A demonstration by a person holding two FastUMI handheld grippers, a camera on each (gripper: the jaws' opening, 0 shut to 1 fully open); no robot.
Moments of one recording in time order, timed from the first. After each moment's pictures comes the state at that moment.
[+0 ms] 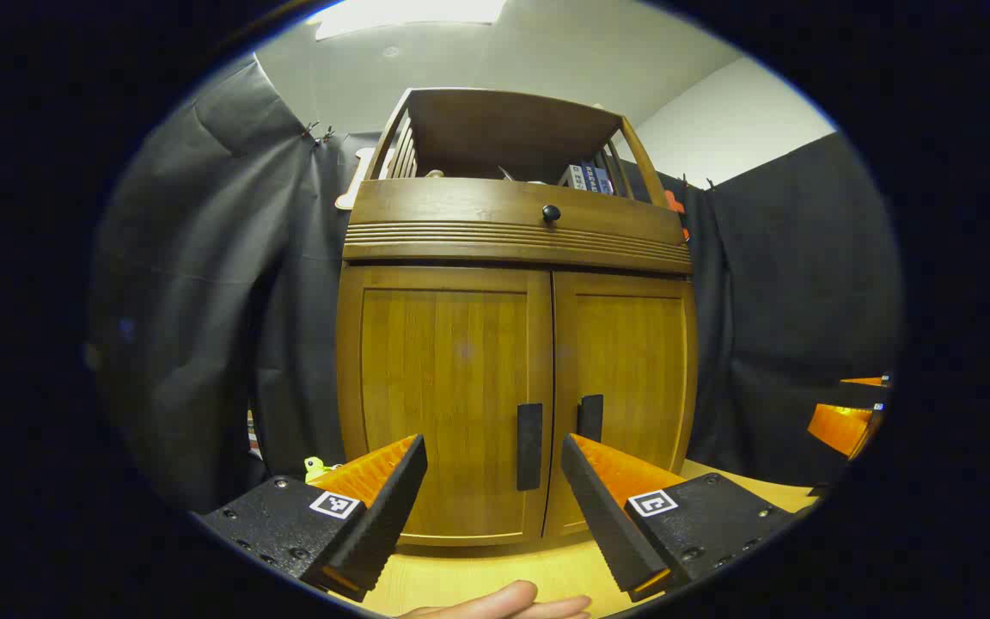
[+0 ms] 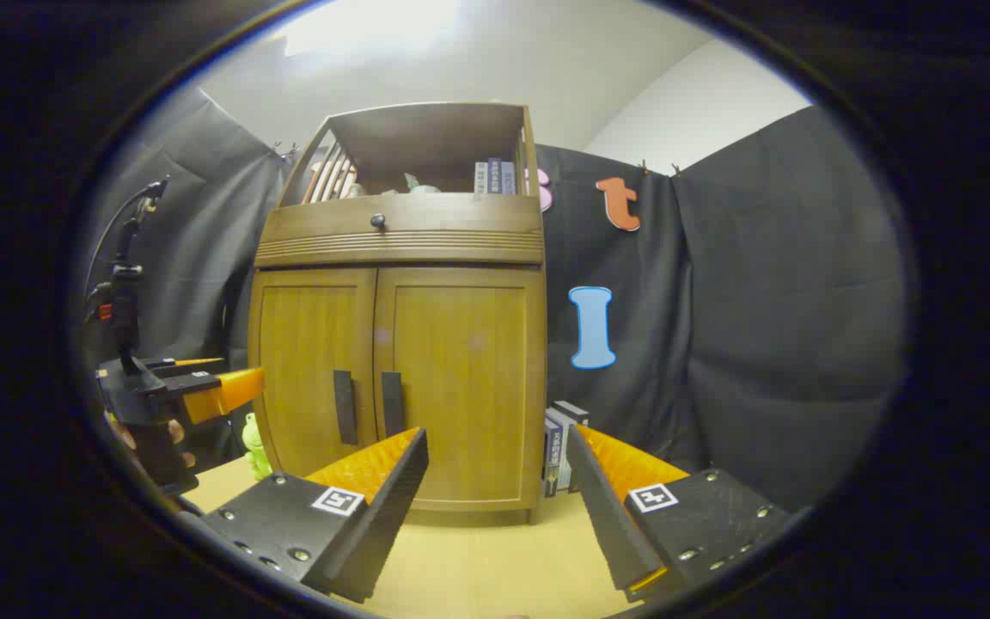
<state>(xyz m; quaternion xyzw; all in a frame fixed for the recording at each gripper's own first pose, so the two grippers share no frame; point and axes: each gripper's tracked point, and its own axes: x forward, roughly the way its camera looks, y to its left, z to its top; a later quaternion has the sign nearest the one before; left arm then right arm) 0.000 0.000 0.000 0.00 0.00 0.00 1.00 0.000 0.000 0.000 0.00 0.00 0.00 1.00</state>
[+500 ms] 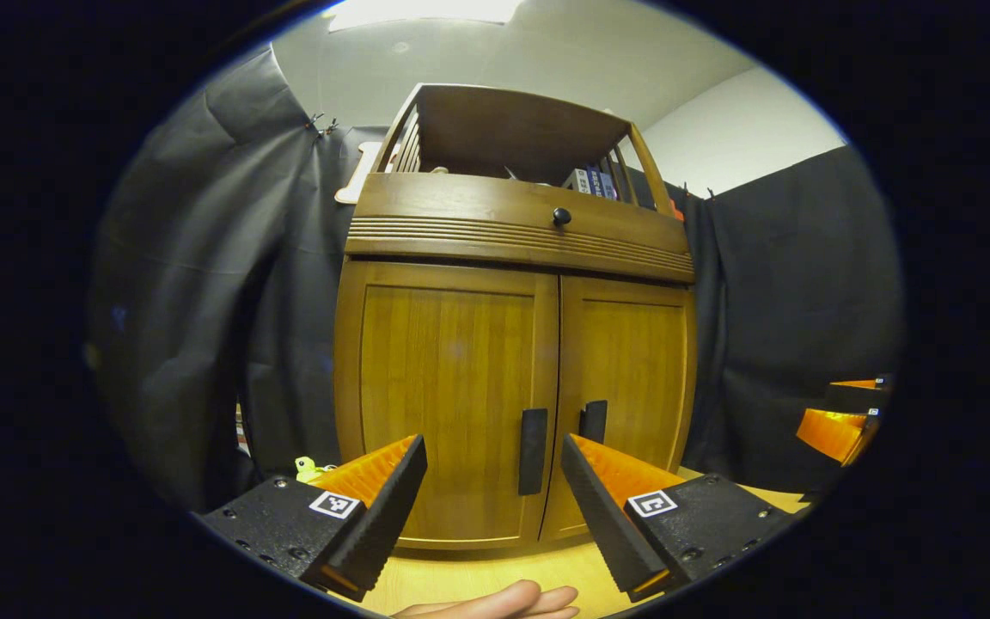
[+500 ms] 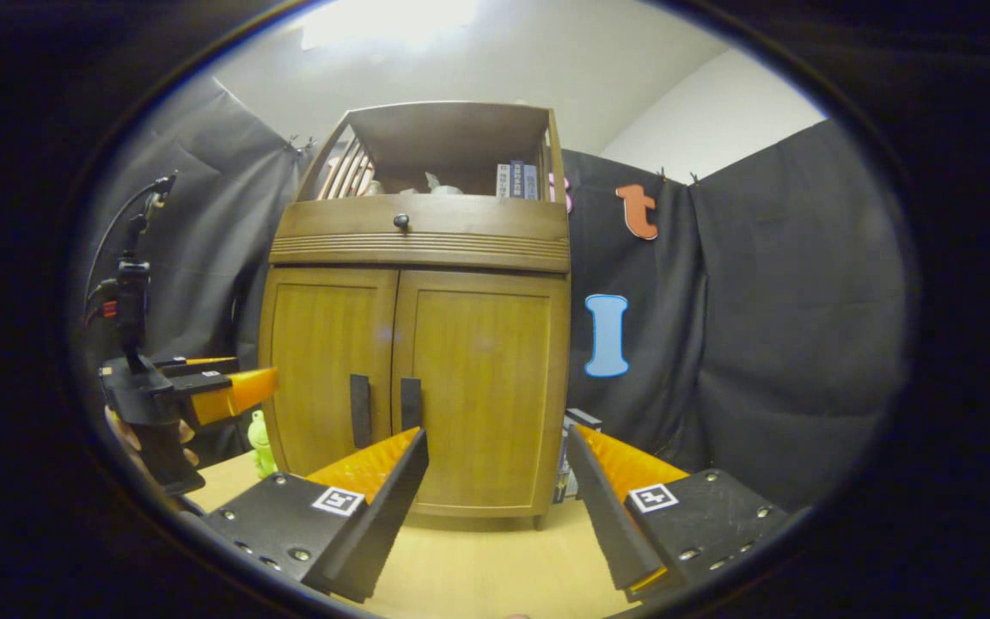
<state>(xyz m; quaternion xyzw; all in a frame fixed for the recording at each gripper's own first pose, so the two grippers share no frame) 0.004 0.012 0.001 -0.02 0.00 -0.01 1.00 0.007 0.020 0.013 -0.02 0.00 0.00 1.00</state>
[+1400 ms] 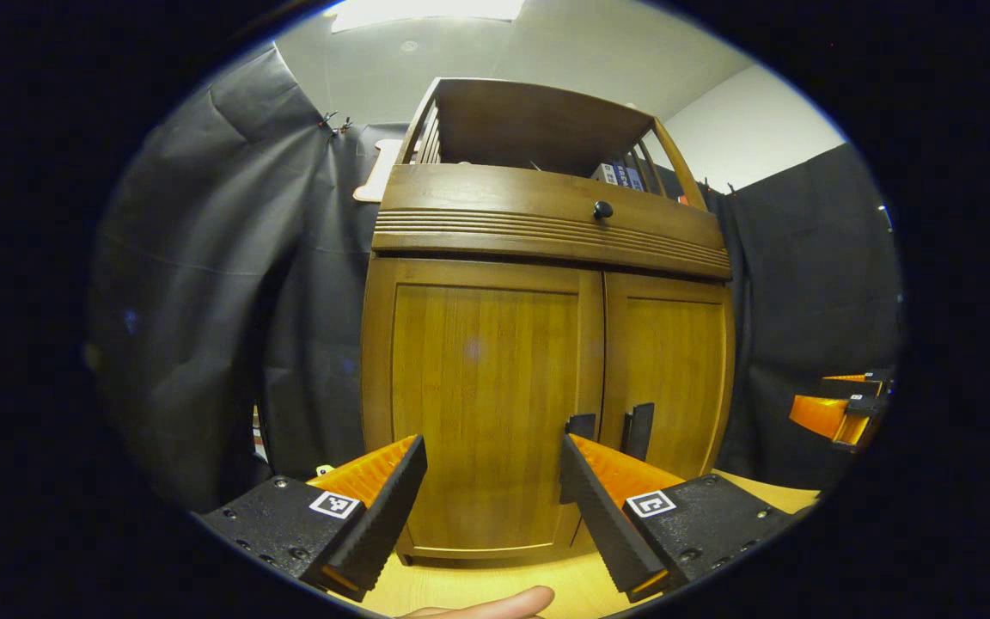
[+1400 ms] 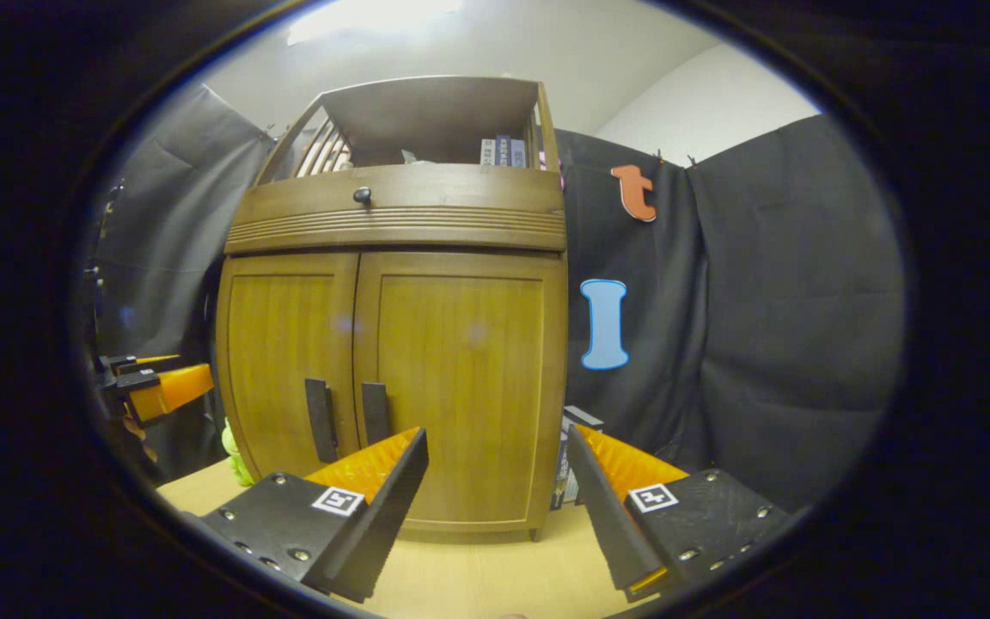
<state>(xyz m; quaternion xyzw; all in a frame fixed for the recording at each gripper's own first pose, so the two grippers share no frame) 0.030 0.050 0.002 -0.01 0.00 0.02 1.00 0.102 0.018 0.004 0.00 0.02 0.00 1.00</state>
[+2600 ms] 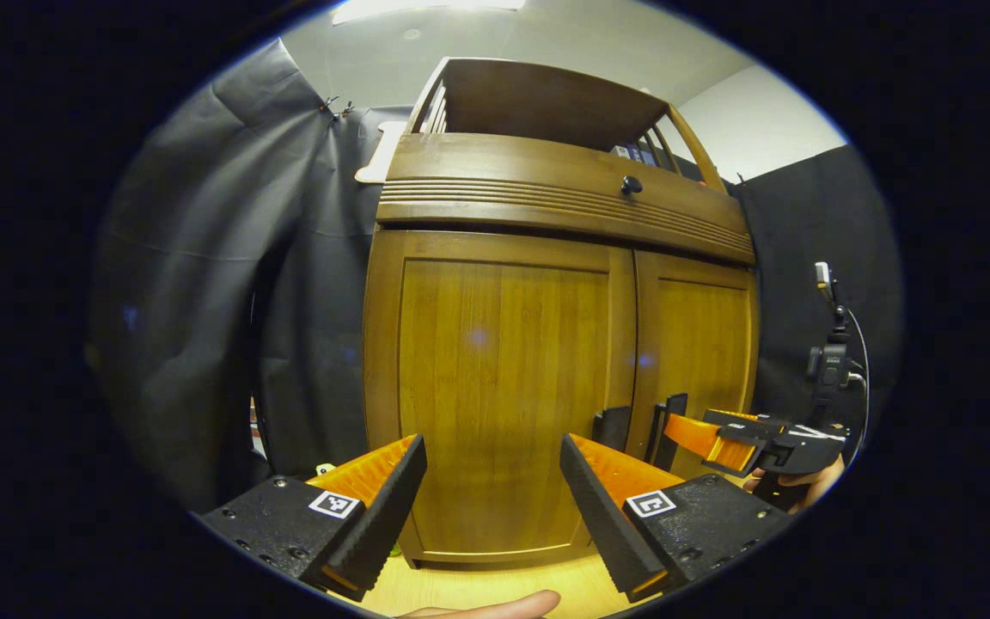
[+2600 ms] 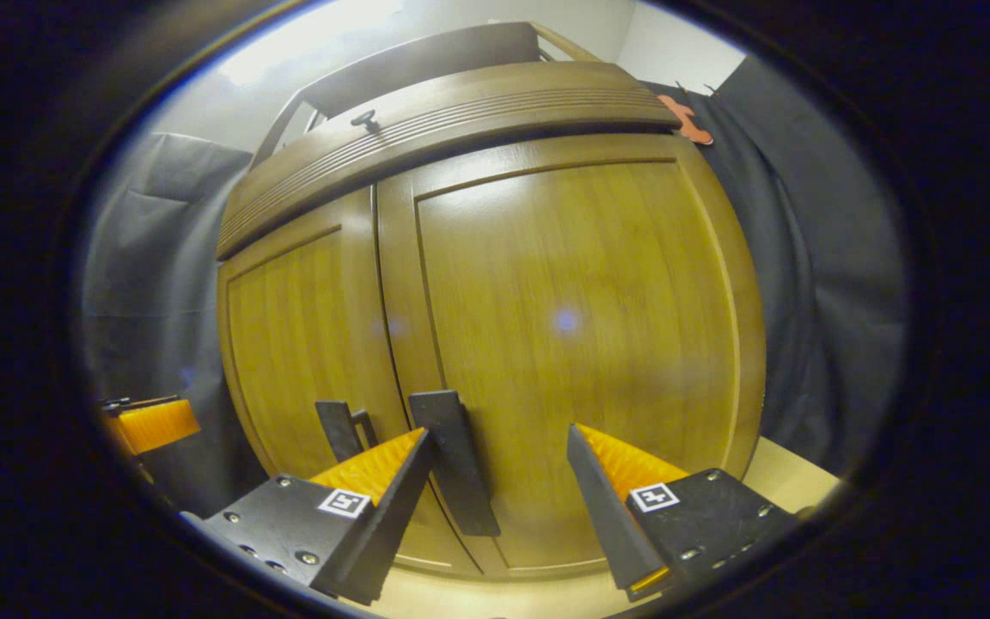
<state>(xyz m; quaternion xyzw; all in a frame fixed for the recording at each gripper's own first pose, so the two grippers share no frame) 0.060 0.074 -0.015 -0.01 0.03 0.03 1.00 0.241 0.134 -0.063 0.11 0.05 0.11 0.99</state>
